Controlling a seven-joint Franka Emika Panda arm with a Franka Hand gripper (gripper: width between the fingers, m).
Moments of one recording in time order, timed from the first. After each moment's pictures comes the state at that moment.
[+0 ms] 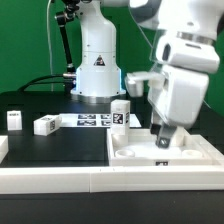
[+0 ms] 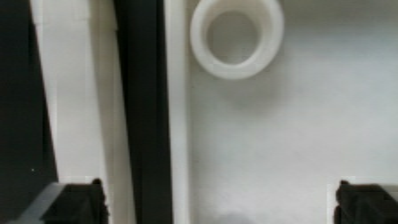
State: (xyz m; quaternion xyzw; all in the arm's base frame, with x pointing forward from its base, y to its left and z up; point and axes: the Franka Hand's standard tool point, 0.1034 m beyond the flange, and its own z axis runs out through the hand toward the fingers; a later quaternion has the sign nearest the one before) arm 0.600 0.050 0.068 0.73 0.67 -0.05 0.09
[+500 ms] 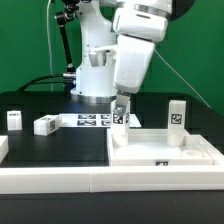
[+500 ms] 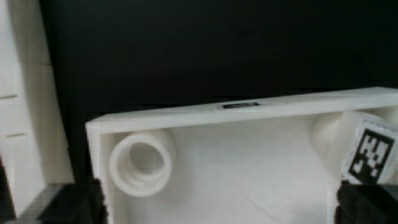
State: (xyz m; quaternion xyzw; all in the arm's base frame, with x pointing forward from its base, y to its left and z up) arm 0.557 0.000 0.093 0.75 0.65 -0.05 0.09
